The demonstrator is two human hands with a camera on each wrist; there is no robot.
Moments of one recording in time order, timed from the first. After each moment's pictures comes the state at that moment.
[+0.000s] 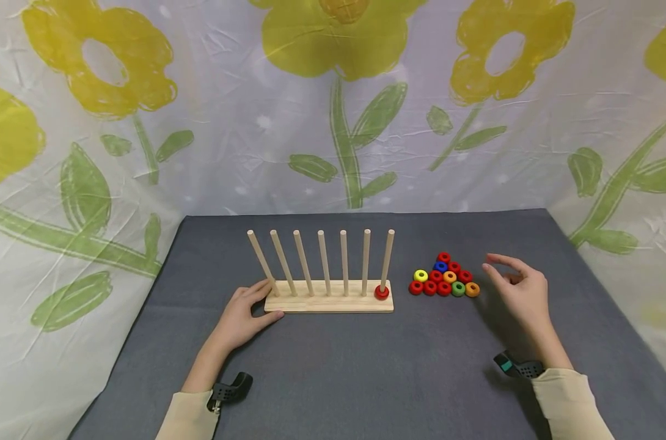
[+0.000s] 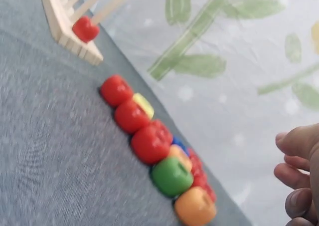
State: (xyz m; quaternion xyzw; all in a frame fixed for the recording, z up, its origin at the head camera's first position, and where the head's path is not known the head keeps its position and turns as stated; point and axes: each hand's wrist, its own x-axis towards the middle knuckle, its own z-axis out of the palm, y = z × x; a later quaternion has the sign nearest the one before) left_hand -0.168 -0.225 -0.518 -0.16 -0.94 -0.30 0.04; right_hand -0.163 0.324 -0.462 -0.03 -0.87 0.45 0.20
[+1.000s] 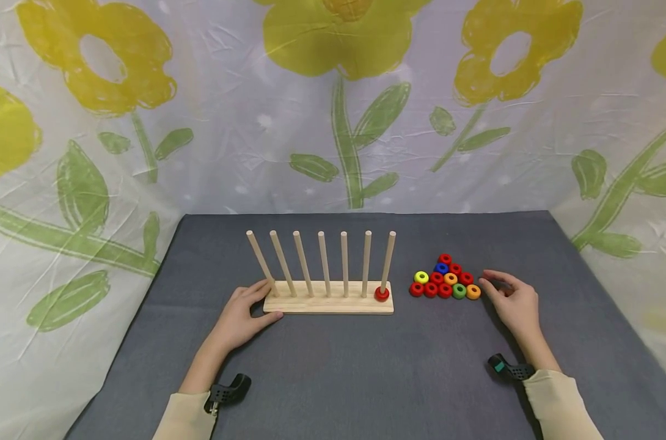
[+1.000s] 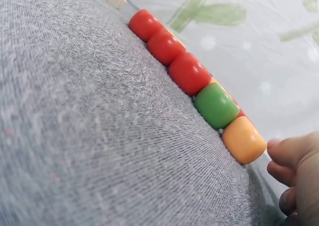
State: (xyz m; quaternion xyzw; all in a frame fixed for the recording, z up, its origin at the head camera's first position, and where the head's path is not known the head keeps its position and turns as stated) left_hand -0.169 -0.225 -0.519 -0.15 -0.94 -0.30 0.04; right_hand -0.172 0.334 -0.512 -0.04 -0.90 0.40 0.20
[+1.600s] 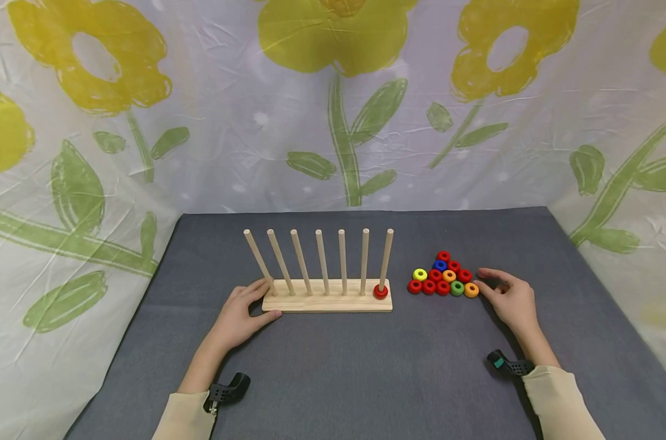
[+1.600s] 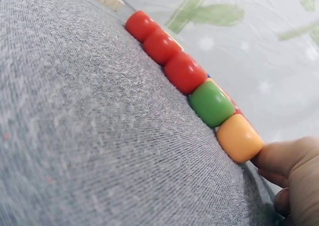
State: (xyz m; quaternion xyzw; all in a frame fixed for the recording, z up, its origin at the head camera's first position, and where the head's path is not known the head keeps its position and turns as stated) left_hand -0.170 -0.226 -0.520 -0.15 -0.94 -0.29 0.04; right_hand -0.176 0.338 -0.516 -0.02 -0.91 0.37 0.17
